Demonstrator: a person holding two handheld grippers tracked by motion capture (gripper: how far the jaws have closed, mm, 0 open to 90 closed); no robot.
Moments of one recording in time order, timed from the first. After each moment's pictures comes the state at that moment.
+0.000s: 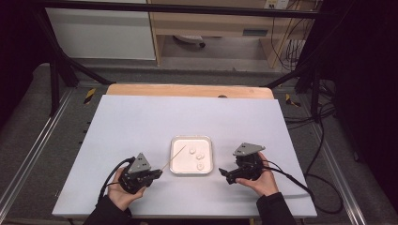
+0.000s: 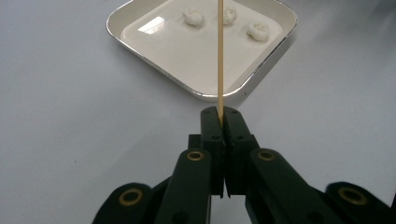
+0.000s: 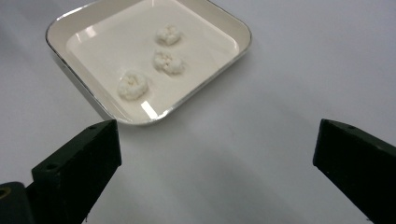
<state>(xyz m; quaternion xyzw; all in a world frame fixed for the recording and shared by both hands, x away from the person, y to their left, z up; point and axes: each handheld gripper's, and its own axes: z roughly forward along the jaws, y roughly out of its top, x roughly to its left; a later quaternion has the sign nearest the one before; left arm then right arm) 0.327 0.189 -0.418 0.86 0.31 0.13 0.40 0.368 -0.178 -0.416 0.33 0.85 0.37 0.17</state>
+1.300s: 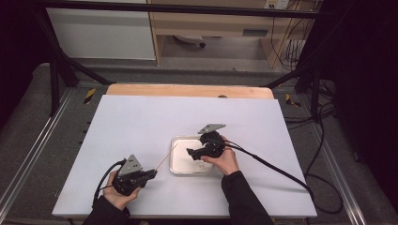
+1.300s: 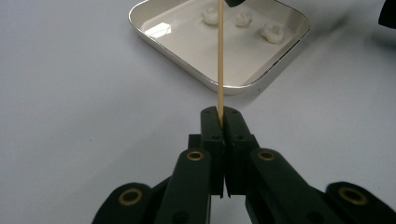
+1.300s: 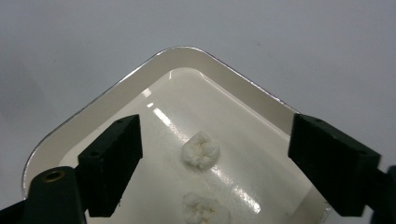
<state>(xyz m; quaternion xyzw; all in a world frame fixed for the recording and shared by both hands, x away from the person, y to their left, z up) 0.323 0.206 -0.428 0.83 0.33 0.13 0.42 0.441 -0.079 -0.428 0.36 0.84 0.39 0.12</state>
